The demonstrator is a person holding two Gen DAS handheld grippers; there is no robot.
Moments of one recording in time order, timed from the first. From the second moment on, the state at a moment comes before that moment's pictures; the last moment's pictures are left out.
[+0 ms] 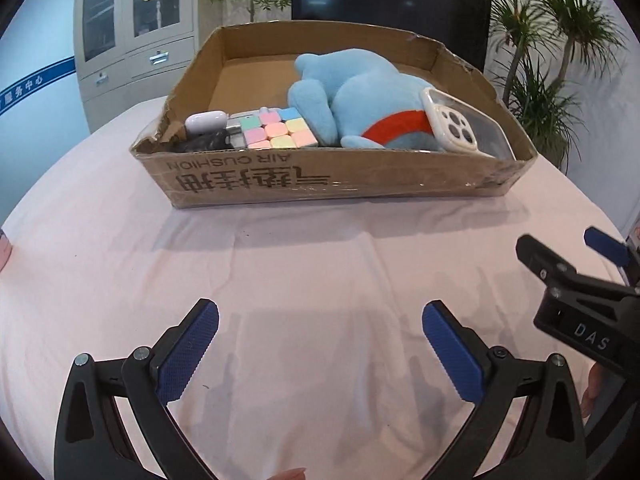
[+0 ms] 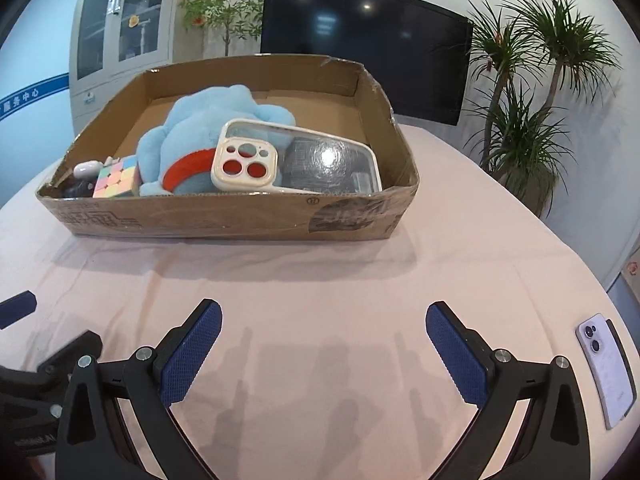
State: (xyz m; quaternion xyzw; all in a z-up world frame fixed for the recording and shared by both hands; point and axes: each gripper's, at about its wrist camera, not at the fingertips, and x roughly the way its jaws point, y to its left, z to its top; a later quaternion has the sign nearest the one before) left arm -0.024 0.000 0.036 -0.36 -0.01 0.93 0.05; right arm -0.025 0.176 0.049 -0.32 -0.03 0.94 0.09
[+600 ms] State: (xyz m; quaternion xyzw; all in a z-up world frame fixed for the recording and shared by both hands) left arm -0.027 0.007 0.021 -0.41 0.03 0.91 0.03; right arm -0.021 0.173 0.015 -0.45 0.03 0.89 0.05
